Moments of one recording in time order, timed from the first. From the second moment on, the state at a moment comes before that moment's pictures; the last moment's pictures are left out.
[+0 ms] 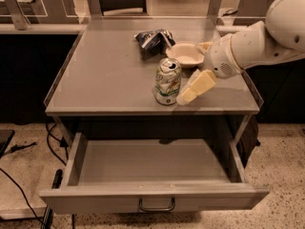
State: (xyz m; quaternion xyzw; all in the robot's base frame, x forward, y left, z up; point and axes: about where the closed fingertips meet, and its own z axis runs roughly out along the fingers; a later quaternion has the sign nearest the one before) arm 0.590 -0.101 0.893 -0.55 0.72 0.15 0.39
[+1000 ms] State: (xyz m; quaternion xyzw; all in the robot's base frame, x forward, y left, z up) arm 0.604 -0.057 0.883 -0.56 0.70 0.21 0.39
